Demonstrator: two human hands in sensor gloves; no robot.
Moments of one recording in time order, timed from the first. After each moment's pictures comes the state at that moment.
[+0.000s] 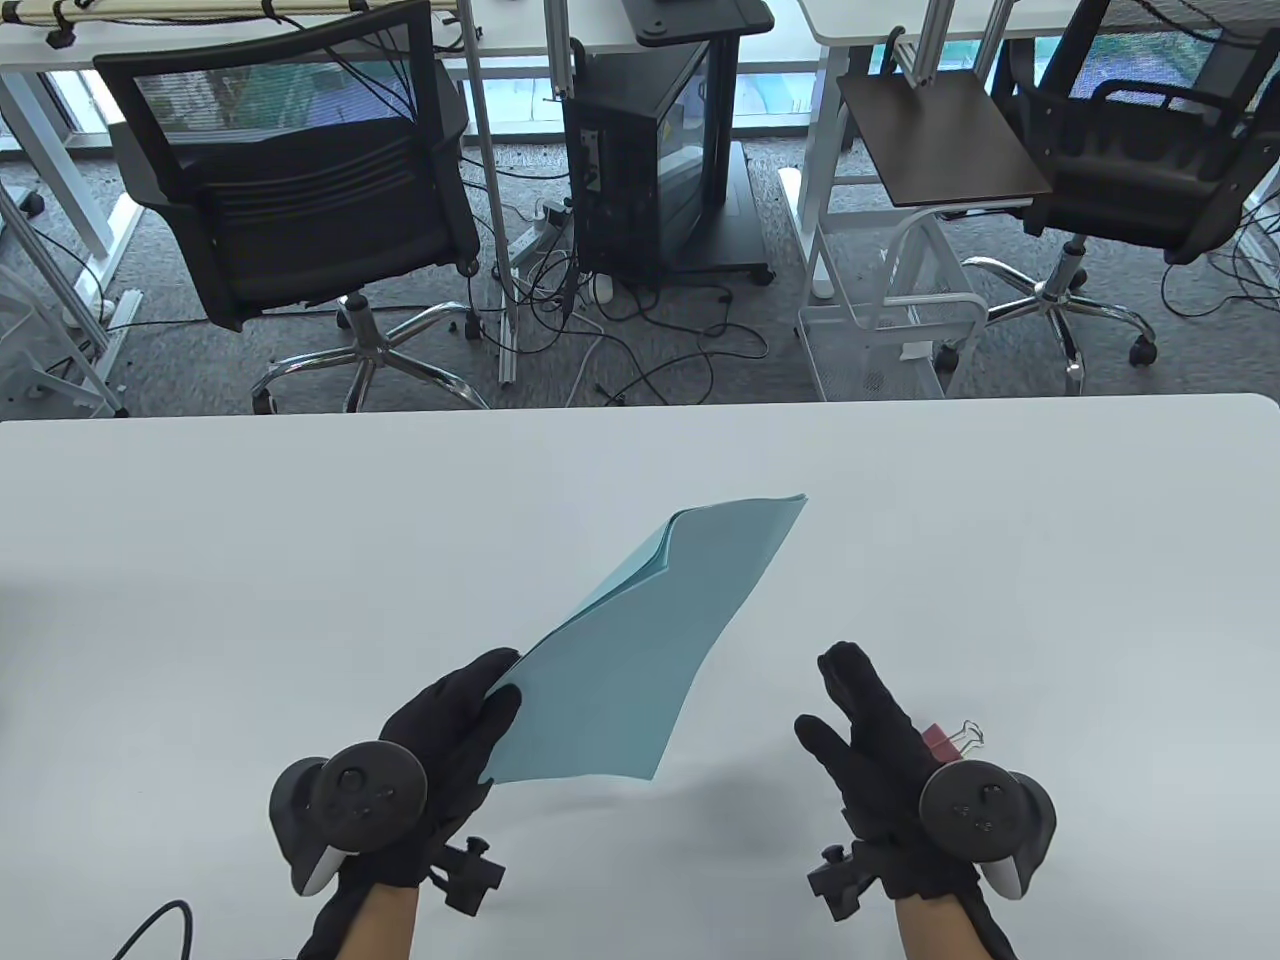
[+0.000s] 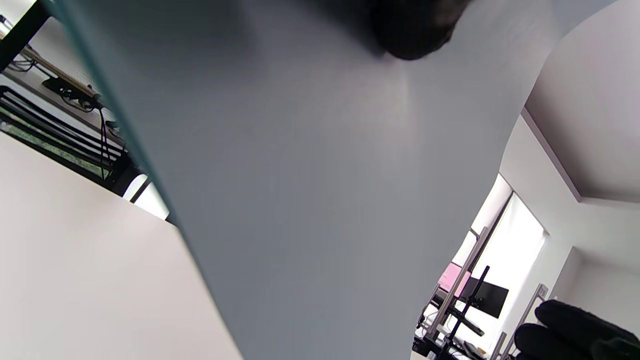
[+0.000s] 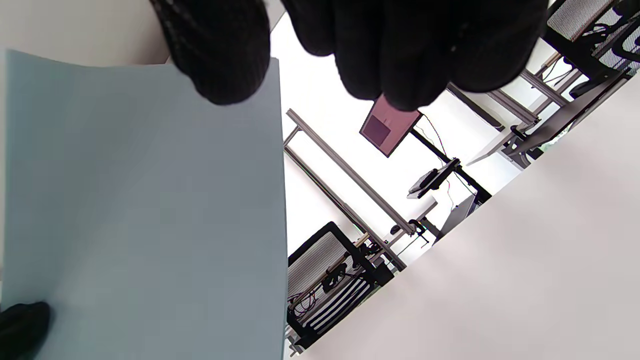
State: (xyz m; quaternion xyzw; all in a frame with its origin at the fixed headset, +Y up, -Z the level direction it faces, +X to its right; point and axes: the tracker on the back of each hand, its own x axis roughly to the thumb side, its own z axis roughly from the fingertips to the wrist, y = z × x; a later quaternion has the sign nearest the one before) left_hand -0.212 -0.647 -0.225 0.14 -0.15 0.28 0.94; right_hand 0.193 -0.697 -0.223 0.13 -0.17 0.88 0.42
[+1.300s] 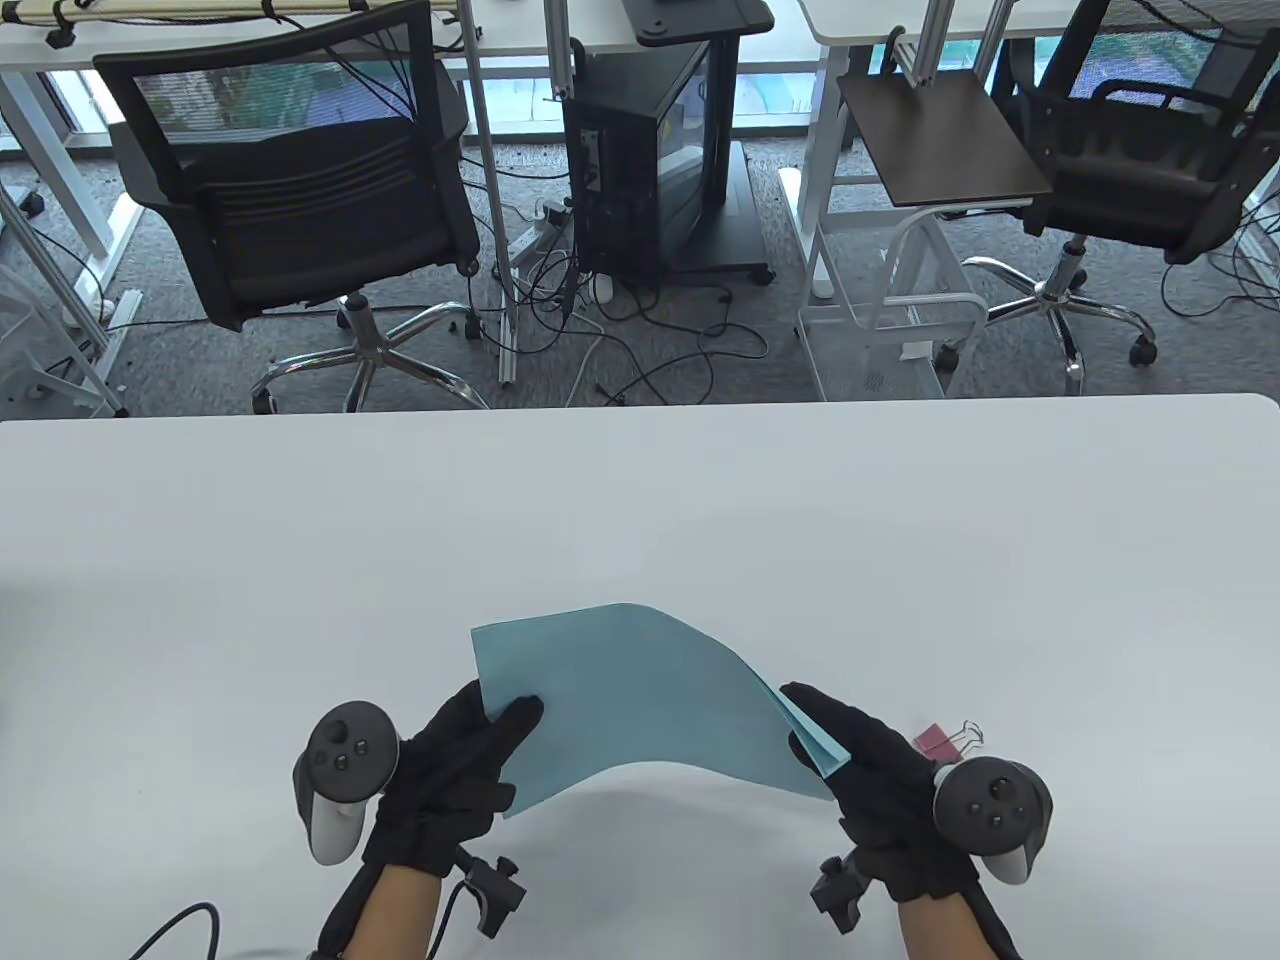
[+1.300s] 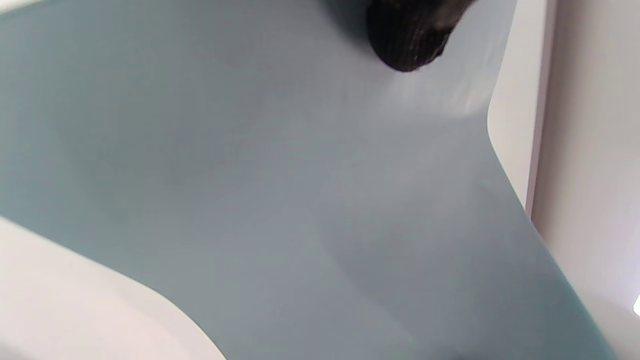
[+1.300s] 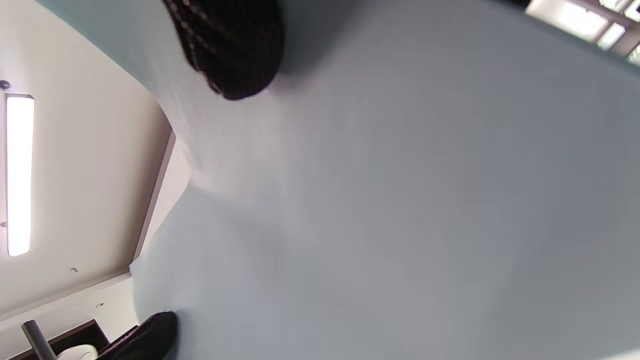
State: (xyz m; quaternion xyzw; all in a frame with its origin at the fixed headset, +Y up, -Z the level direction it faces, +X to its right) left_hand -0.206 -0.700 -0.247 0.02 -0.15 0.54 0.83; right_hand 0.189 -0.700 -0.224 0.20 -0.17 0.84 0.48
